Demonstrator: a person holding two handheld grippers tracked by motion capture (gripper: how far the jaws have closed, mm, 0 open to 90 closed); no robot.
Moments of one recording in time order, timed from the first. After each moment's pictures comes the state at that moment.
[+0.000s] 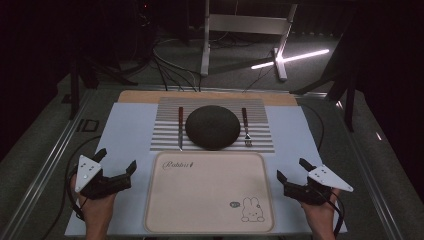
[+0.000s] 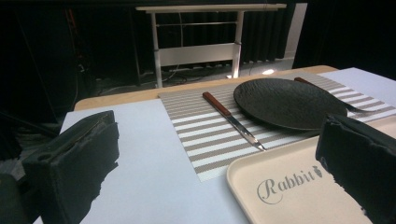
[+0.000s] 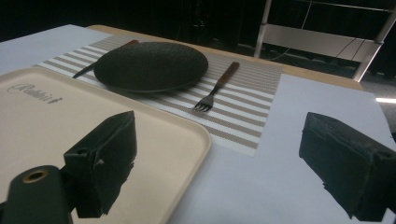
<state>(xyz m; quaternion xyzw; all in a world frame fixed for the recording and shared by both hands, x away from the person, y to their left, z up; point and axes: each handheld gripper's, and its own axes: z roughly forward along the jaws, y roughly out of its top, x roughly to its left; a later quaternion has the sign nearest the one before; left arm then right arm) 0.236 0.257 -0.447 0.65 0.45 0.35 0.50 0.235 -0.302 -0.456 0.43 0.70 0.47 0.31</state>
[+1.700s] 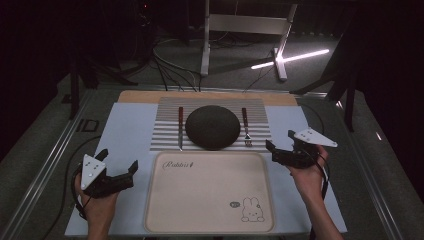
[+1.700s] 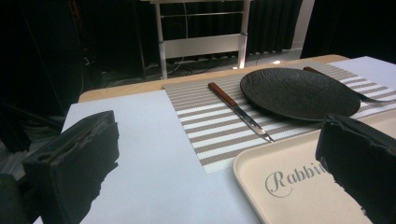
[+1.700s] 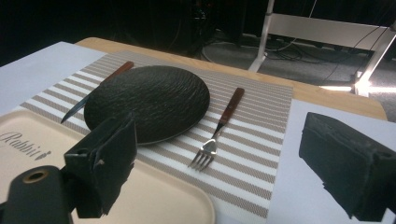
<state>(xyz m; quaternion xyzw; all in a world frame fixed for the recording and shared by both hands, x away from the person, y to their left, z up) 0.241 0.253 -0.454 0.66 0.46 0.35 0.48 0.312 -0.271 -0.409 0.46 0.71 0.46 0.28</state>
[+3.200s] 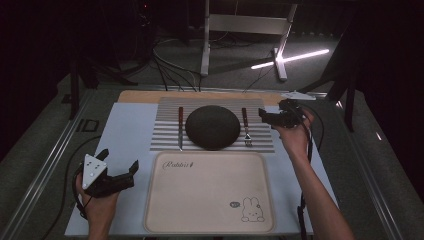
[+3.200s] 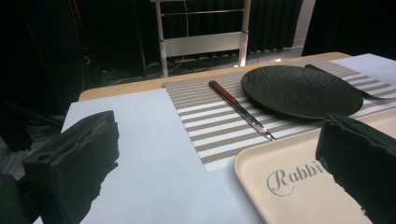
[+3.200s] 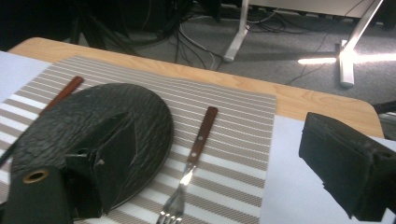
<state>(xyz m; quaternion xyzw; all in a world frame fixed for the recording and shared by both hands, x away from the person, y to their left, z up) 0.243 0.252 -0.456 0.66 0.46 0.35 0.48 0.428 -0.256 -0.393 0.52 0.71 0.39 0.26</state>
